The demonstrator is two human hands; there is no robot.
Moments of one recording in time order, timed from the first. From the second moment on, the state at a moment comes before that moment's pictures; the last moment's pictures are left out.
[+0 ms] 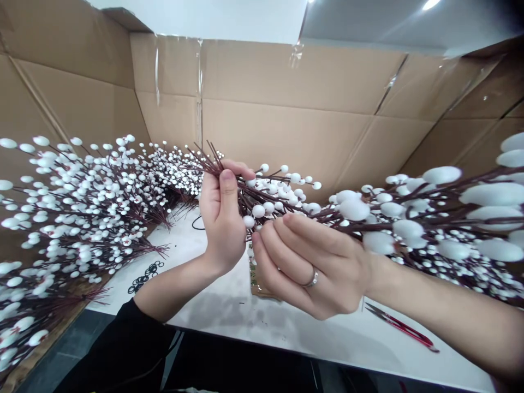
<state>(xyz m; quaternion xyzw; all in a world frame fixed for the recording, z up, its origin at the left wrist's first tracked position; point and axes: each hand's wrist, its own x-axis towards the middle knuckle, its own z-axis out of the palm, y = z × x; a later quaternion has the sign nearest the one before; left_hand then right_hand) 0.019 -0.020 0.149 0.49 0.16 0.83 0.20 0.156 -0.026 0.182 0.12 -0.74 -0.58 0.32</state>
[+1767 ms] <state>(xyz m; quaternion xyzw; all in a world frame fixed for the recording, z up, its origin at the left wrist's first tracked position) 0.009 -0.025 0.157 0.58 0.21 0.63 0.48 0.146 0.003 0.218 -0.22 -0.69 0.45 0.53</state>
